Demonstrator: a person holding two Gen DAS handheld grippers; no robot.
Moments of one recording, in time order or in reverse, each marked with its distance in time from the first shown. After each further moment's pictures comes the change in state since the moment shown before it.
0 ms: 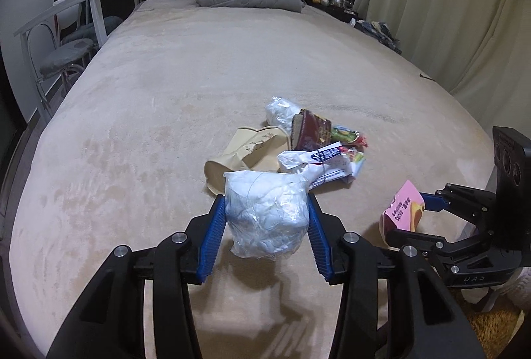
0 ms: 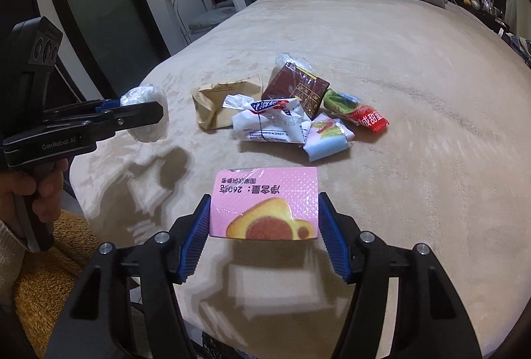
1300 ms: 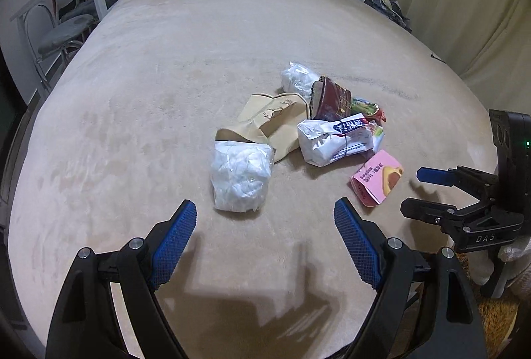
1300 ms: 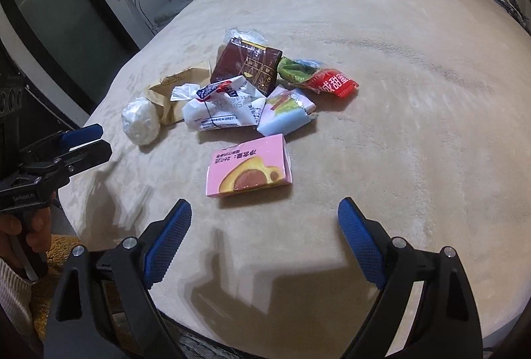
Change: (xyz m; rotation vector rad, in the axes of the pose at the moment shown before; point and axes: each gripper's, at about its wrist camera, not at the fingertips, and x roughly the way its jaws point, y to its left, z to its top) left arm 0.034 0.022 0.001 -0.023 0.175 0.023; right arm 0.037 -0.035 0.012 0.185 0.166 -0.069
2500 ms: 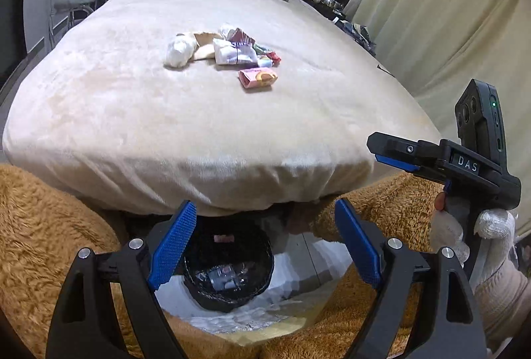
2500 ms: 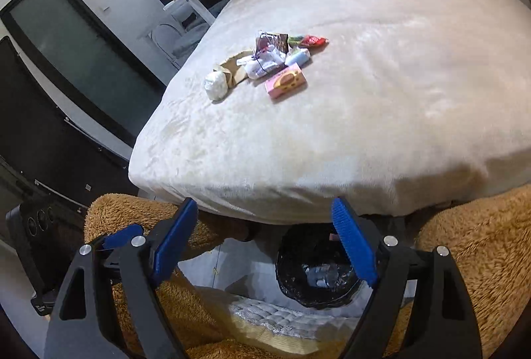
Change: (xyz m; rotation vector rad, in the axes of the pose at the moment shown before) left arm -0.144 -0.111 -0.194 -0.155 -0.119 -0.150; right arm -0.151 0.038 -0.151 0.142 -0.150 0.110
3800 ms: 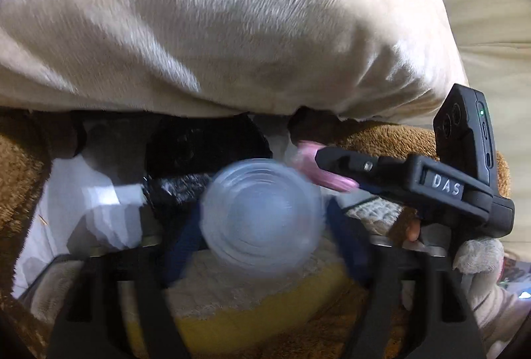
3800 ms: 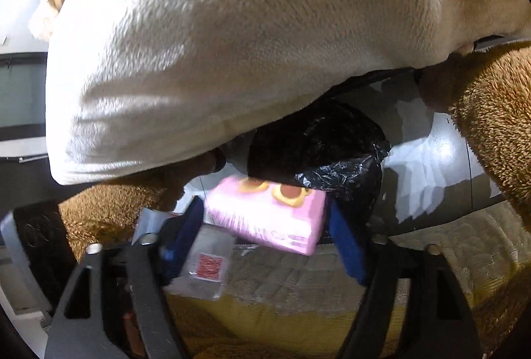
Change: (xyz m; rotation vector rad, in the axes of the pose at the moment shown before) left arm 0.185 0.058 -0.053 -0.251 0.552 -0.094; right arm 0.174 -0.099 -0.079 0.452 0.485 -0.057
